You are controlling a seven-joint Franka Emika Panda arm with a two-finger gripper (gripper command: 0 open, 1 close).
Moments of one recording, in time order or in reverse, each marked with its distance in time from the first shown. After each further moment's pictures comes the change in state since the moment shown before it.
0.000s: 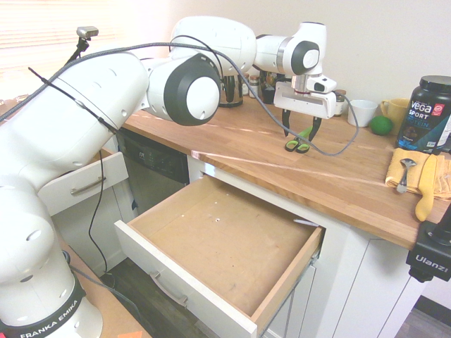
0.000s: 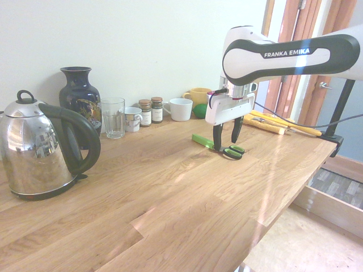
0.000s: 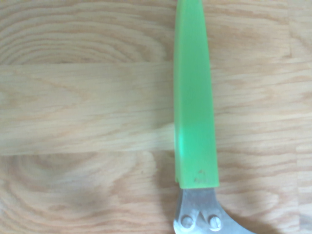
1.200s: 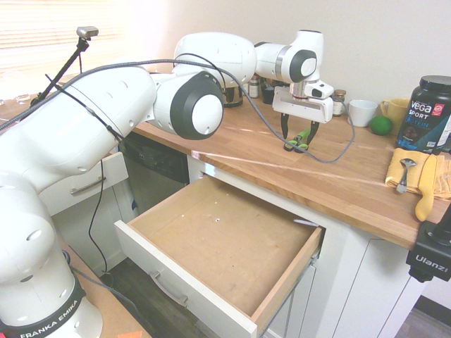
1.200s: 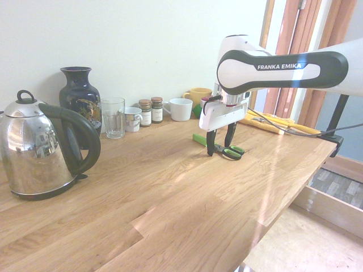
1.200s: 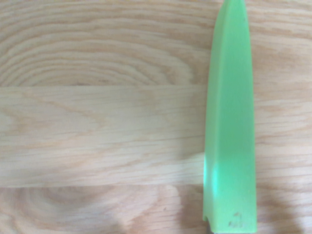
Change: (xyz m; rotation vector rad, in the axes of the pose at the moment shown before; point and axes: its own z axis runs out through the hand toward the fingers) arm 0.000 -0.015 0.017 0.028 0.014 -0.013
